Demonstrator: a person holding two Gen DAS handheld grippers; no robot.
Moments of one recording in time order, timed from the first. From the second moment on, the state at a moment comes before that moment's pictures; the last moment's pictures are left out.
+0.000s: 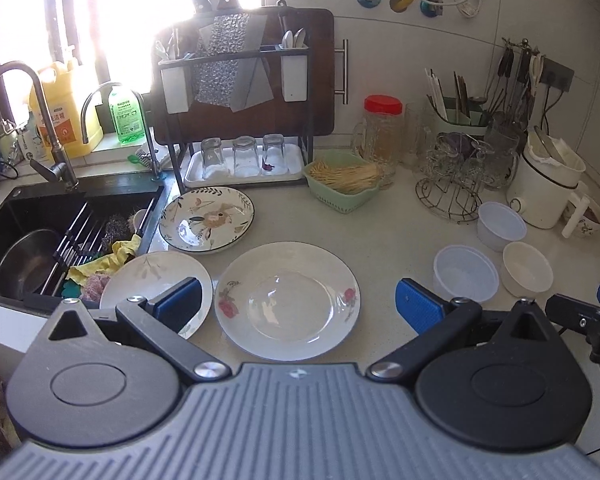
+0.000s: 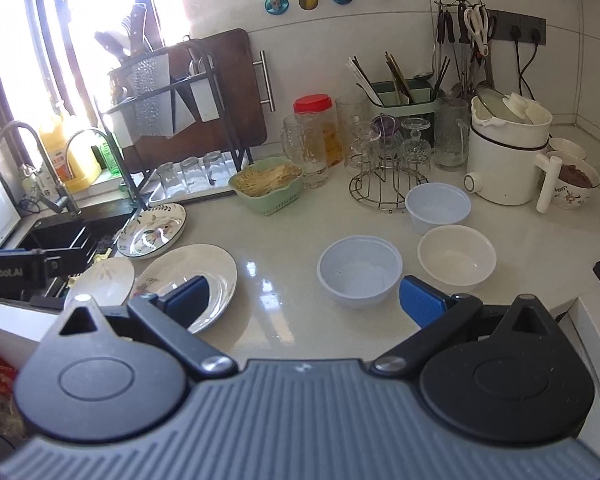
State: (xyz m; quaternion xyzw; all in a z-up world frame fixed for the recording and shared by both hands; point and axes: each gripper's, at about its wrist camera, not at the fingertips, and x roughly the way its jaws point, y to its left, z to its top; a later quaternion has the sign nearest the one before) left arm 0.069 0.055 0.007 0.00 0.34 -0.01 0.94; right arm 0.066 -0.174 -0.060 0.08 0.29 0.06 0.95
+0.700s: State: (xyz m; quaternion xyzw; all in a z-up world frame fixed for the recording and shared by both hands) left arm 0.130 0.161 -0.033 0.07 0.40 -0.07 0.91; right arm 0.091 -0.046 -0.073 0.07 0.32 0.06 0.94
